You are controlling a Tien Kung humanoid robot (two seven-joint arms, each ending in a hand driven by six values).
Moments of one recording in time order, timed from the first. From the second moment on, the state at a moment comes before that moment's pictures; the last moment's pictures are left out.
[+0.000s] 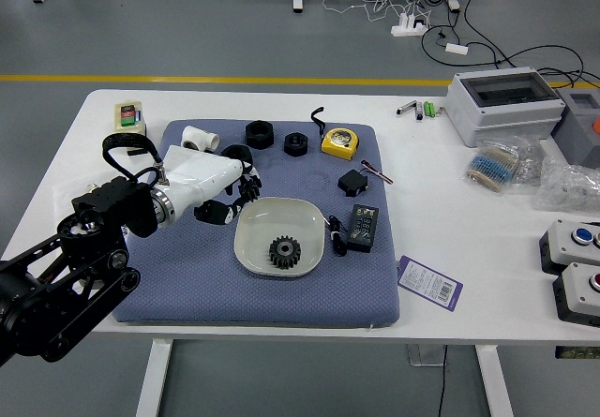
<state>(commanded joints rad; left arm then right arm) -0.60 0.30 -0.86 -1.32 2.09 -0.16 0.13 0.01 -0.24 0.08 0.26 0.25 -0.22 0.14</state>
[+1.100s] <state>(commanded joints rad) -0.66 0.21 -0.75 -1.19 2.12 -0.10 0.12 0.02 -0.24 0.07 0.26 0.25 -0.22 0.15</state>
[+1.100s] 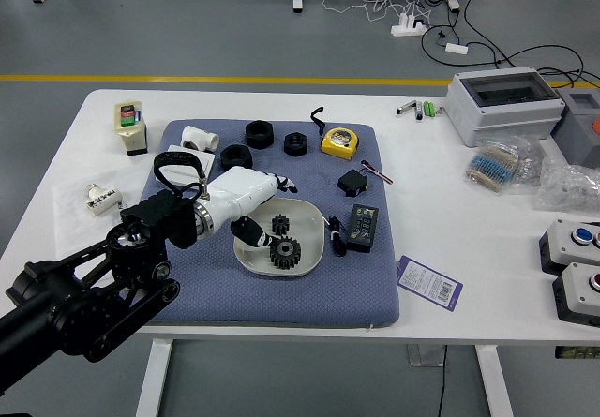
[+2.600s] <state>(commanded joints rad) -0.27 0.17 -1.43 -1.38 1.01 0.03 0.00 0.00 -0.23 0.09 0.26 0.25 -0.22 0.15</state>
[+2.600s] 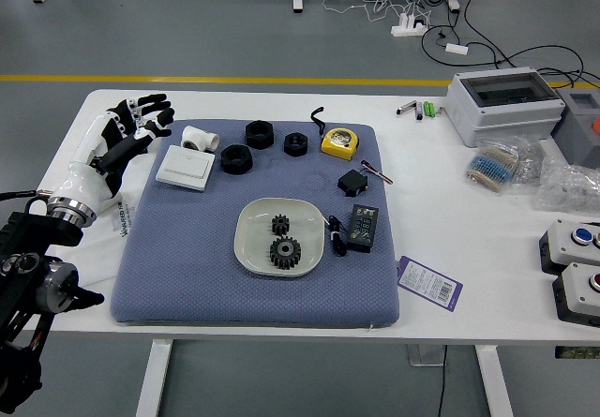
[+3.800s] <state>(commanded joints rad) -0.15 0.12 -1.52 -1.40 1.05 -0.02 0.01 -0.01 -0.23 0.08 0.26 0.25 -0.22 0.15</state>
